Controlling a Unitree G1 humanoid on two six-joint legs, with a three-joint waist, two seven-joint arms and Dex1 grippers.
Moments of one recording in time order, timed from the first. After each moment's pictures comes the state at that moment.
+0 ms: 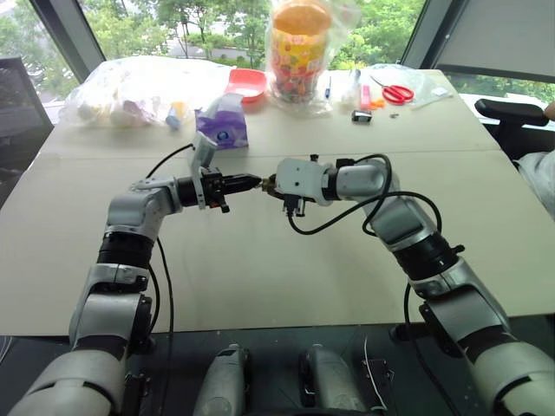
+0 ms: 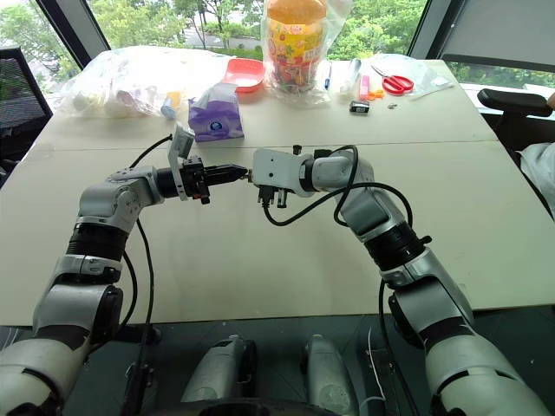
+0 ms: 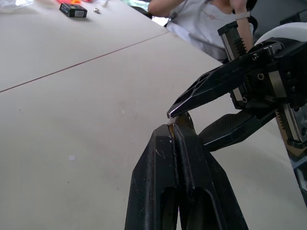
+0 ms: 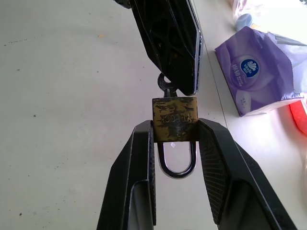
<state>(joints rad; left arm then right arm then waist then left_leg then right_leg) -0.82 0.45 0.00 0.50 -0.46 0.58 -1.14 -0.86 -0.43 0.41 0.14 -0.20 0.23 0.92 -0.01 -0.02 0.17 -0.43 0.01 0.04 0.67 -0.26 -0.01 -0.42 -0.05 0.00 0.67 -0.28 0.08</state>
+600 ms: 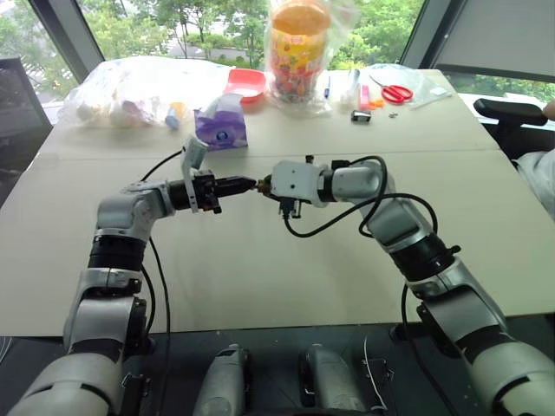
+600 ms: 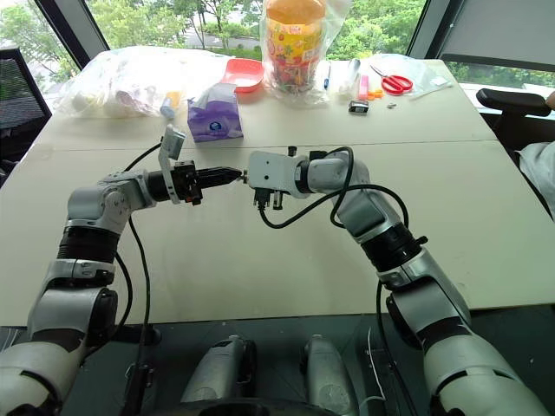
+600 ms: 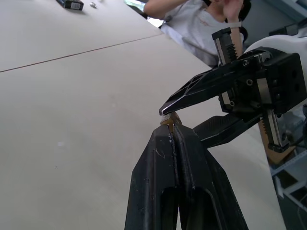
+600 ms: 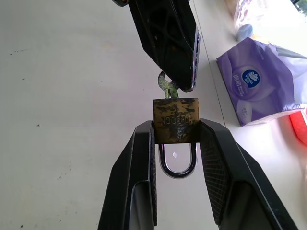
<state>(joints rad) -0.79 0.47 0.06 0.45 -0.52 0.73 -1.16 -0.86 -0.41 0.42 0.14 -0.22 0.20 0.89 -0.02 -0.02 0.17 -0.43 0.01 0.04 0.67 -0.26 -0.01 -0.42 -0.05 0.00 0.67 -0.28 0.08</state>
